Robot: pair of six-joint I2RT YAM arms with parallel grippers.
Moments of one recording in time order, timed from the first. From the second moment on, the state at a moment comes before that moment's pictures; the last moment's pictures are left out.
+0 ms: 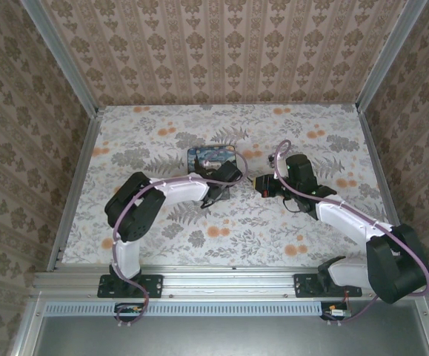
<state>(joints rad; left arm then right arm) -0.88 1.93 1.22 -0.48 -0.33 -0.81 0.36 1.26 0.65 -0.01 -0.42 0.45</state>
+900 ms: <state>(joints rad) -0.65 1.69 1.24 -0.60 0.55 -1.10 0.58 1.25 0.50 0.30 -0.35 0.72</state>
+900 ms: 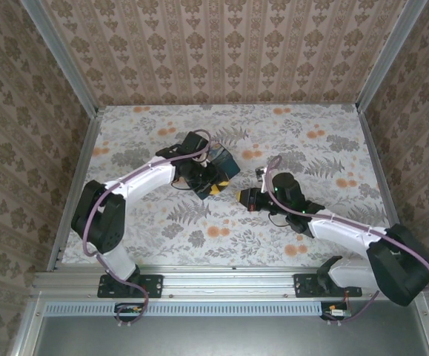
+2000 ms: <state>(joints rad) -0.61 1.66 1.15 -0.48 0.60 -1.17 0.59 1.38 0.52 0.45 -0.40 0.75</state>
